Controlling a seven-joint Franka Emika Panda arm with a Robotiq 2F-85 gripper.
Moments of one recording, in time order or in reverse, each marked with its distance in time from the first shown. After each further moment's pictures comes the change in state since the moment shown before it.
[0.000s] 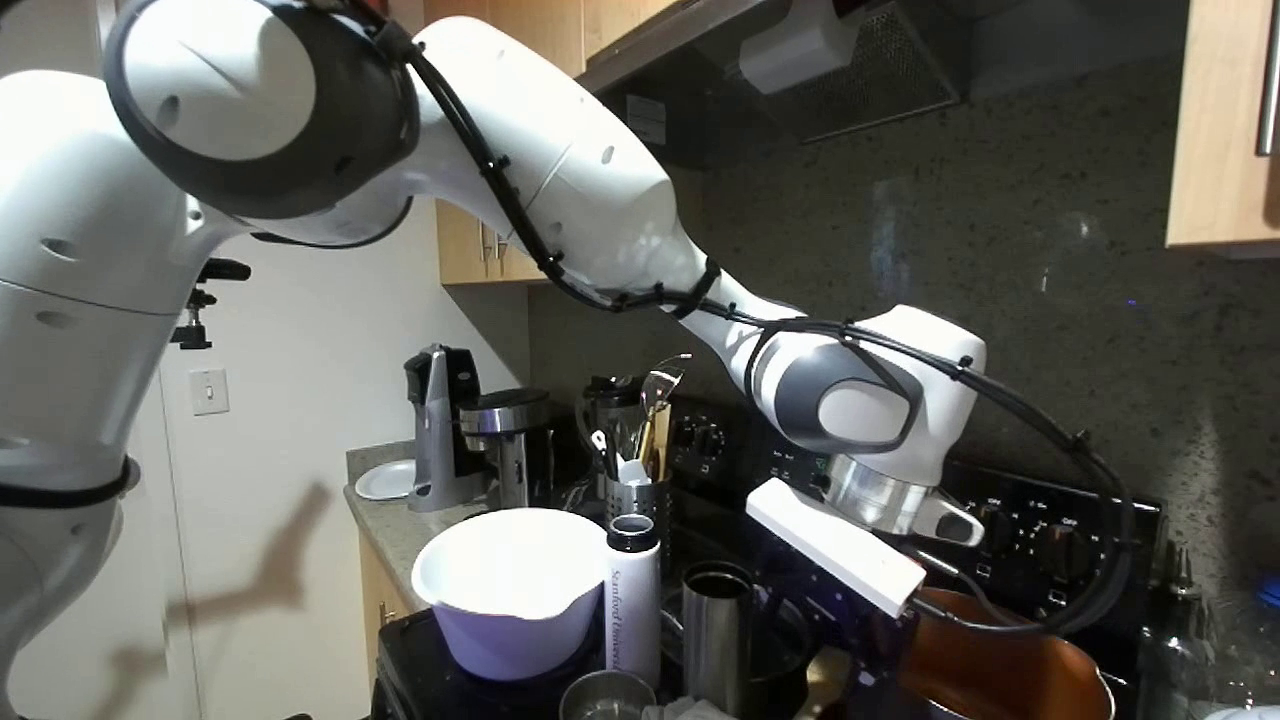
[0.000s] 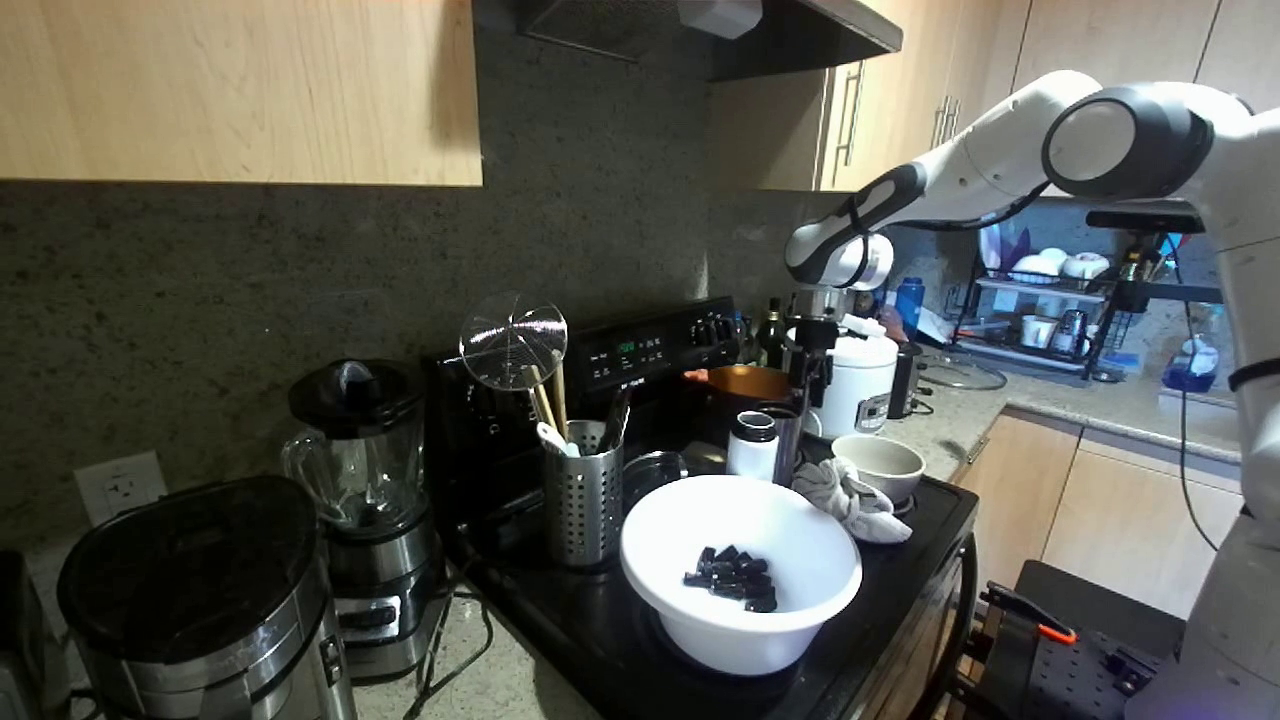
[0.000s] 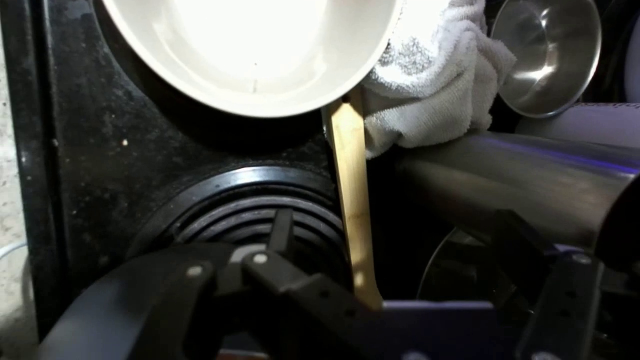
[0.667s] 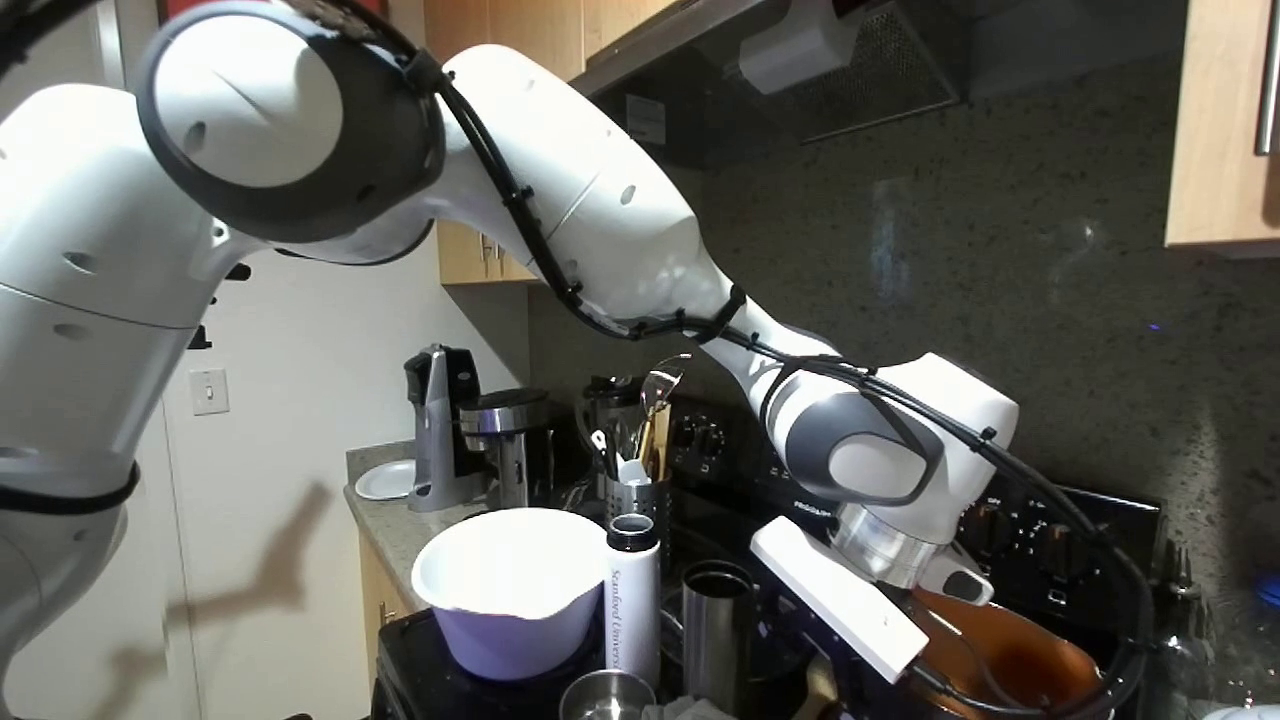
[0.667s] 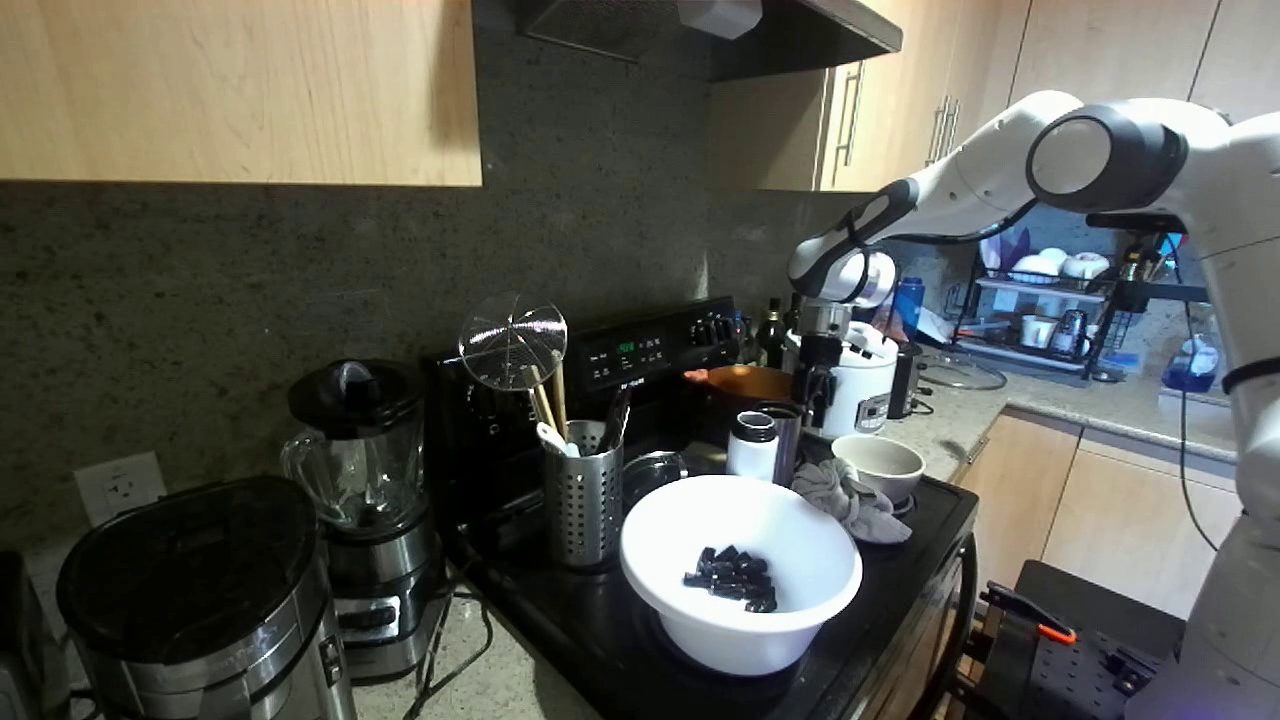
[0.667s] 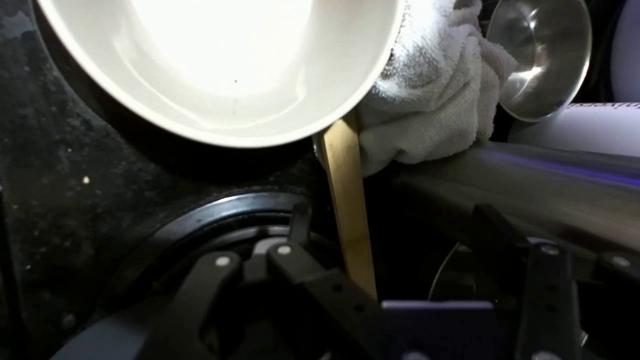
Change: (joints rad) arm -0.031 0.058 -0.001 0.002 0.087 -0.013 -0.040
